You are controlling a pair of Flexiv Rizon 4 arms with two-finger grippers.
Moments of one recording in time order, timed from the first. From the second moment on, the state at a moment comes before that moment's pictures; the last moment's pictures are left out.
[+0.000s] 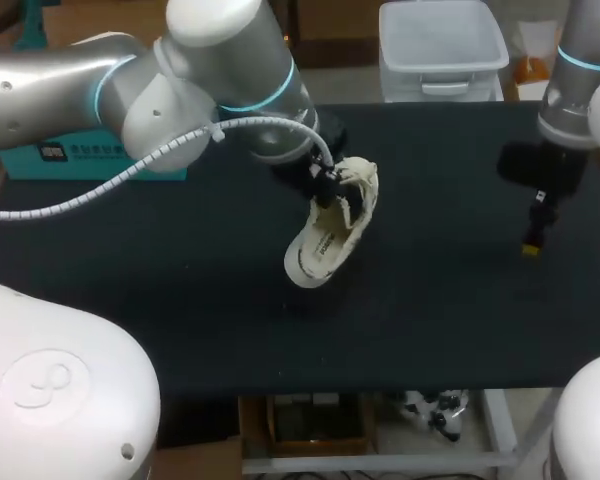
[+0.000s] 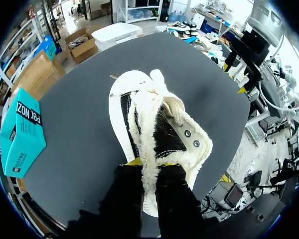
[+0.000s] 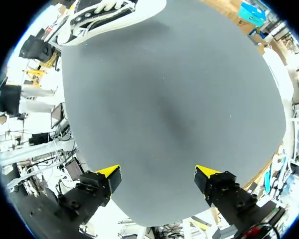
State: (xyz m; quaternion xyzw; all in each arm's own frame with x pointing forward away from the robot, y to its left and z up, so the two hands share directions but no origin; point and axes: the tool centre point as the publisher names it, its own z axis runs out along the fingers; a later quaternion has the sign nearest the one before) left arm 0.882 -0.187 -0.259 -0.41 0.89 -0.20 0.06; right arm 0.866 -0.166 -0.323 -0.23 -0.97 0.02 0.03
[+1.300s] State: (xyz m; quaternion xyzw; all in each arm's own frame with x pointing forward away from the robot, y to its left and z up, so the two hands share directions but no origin) left arm 1.036 0.025 -0.136 -0.11 0.97 -0.19 0.14; right arm 0.879 -0.124 -0.313 -0.07 -0.99 0.05 -0.07
